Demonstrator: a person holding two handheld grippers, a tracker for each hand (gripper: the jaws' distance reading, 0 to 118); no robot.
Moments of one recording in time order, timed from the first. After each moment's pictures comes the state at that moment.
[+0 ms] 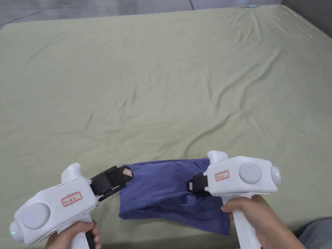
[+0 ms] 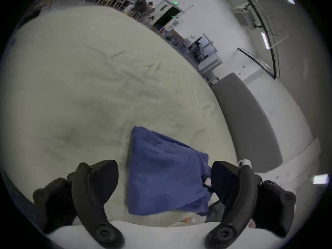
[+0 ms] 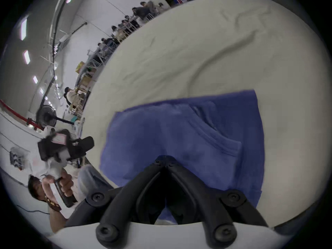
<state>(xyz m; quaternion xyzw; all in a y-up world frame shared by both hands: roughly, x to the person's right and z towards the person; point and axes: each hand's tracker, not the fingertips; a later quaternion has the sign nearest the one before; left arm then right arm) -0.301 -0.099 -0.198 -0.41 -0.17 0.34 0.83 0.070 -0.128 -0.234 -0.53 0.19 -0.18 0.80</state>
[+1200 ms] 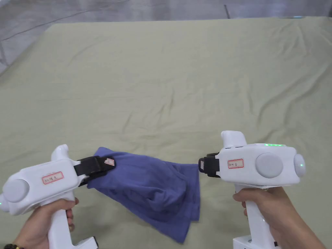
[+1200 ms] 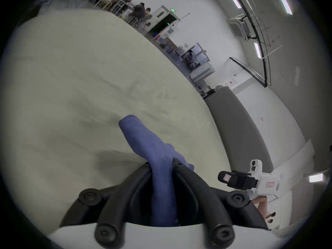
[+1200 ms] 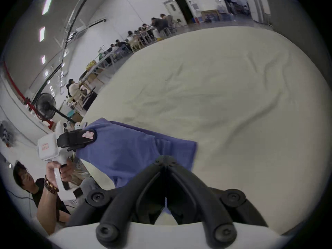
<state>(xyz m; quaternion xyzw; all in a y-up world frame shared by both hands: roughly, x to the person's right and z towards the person) -0.454 -0.071 -0.237 -0.36 -0.17 0.34 0.85 -0.028 -0.046 -0.282 -0.45 0.23 -0.11 0.86</state>
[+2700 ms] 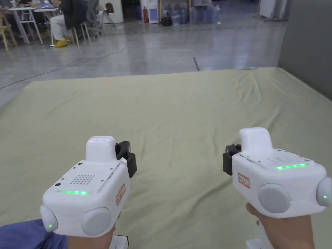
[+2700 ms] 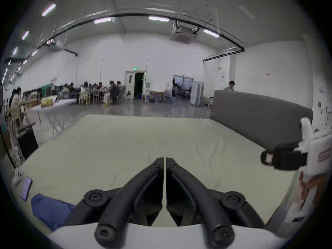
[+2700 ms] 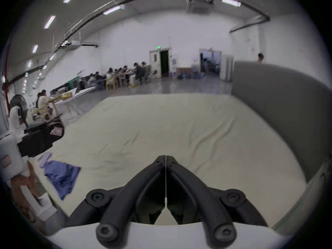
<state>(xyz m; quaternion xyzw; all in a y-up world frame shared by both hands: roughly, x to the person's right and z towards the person) -0.198 0.057 -0.235 -0.11 -0.11 -0.02 0.99 0.074 0.078 -0.230 -0.20 0.01 0.01 0.98</state>
